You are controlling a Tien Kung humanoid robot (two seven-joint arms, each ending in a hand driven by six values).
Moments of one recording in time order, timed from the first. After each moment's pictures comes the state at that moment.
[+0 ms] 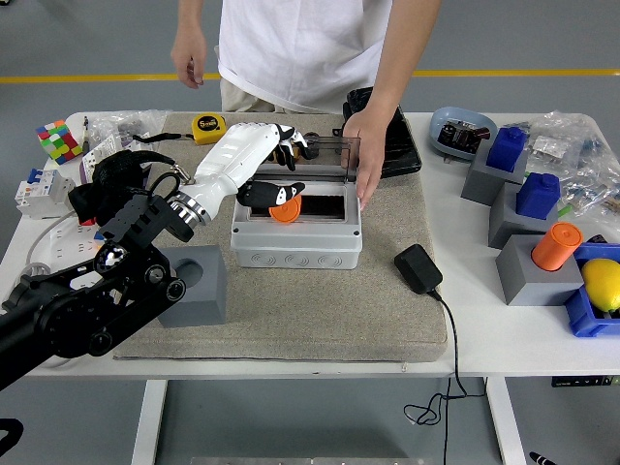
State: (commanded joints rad) left arm -0.65 0.27 -0.68 -1.18 1.84 0.40 -0.05; right arm 0.16 -0.13 0.78 0.18 -0.47 -0.01 -0.16
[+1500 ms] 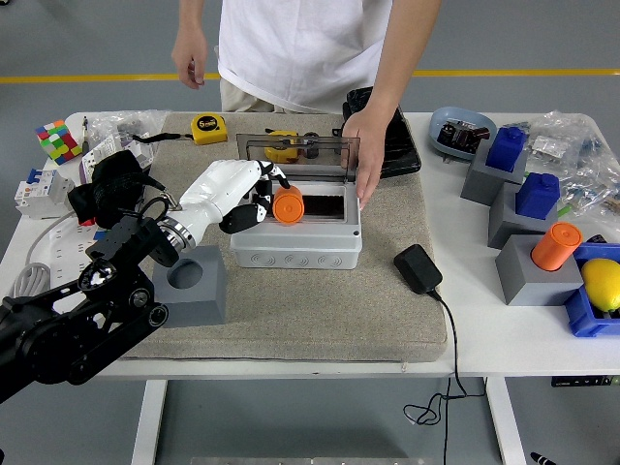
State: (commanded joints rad) left arm -0.58 0.31 -0.67 -1.28 1.86 0.27 0.08; right arm 0.16 -0.13 0.79 0.18 -0.47 -0.01 -0.16
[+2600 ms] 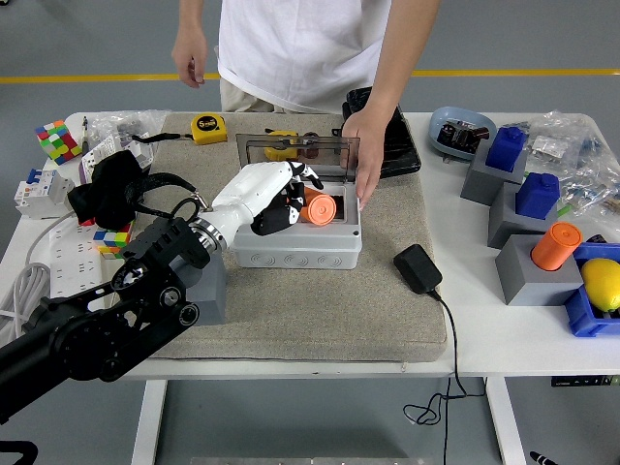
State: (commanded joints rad) left arm -0.61 0.20 -0.65 -1.21 1.80 0.27 0.07; right arm 0.16 -0.13 0.77 0.18 -0.45 -0.01 -0.16
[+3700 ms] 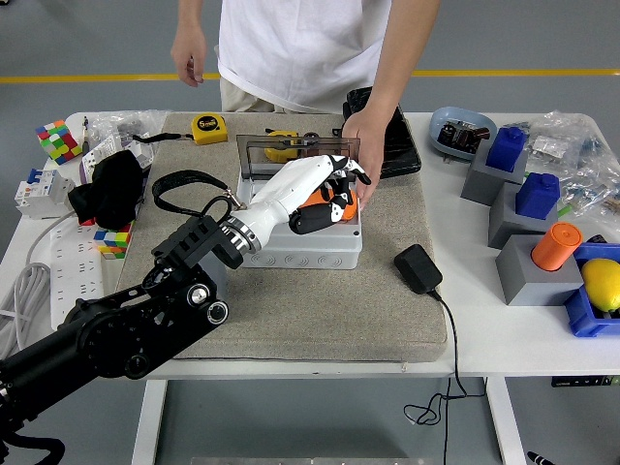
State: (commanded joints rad) left arm -0.63 0.14 -0.62 -1.25 1.67 0.28 -0.04; right arm 0.16 -0.13 0.74 0.18 -0.43 -0.01 -0.15
